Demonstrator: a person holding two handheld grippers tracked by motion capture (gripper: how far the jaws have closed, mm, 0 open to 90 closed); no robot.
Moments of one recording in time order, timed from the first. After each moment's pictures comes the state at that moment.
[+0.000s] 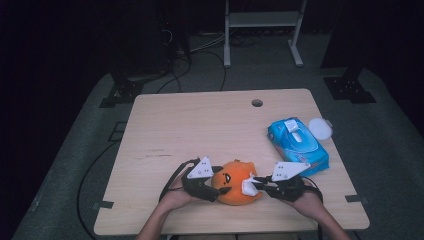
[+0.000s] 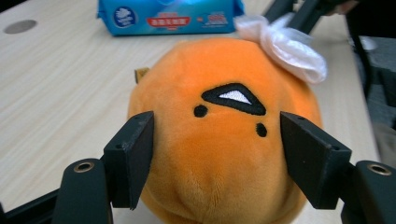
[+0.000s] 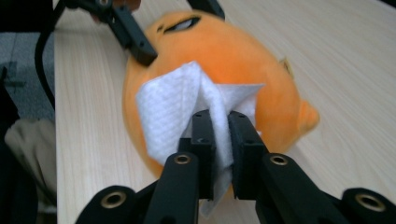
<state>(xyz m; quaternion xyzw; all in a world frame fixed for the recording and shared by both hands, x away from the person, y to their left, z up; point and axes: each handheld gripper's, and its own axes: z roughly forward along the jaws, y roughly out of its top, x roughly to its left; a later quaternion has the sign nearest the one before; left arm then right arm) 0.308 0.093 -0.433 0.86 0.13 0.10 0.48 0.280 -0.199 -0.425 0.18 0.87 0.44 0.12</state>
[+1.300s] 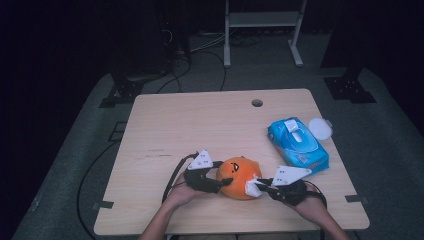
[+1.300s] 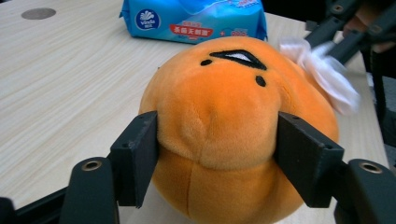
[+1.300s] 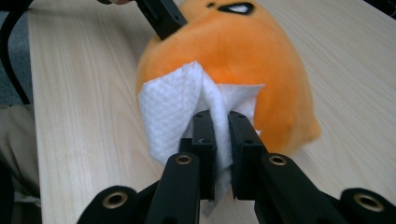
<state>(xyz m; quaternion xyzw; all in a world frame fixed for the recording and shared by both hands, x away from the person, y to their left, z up) 0.324 0.092 -0.438 0.84 0.20 0.08 0.50 0.270 -0.195 -0.426 0.18 0.88 0.42 0.16</state>
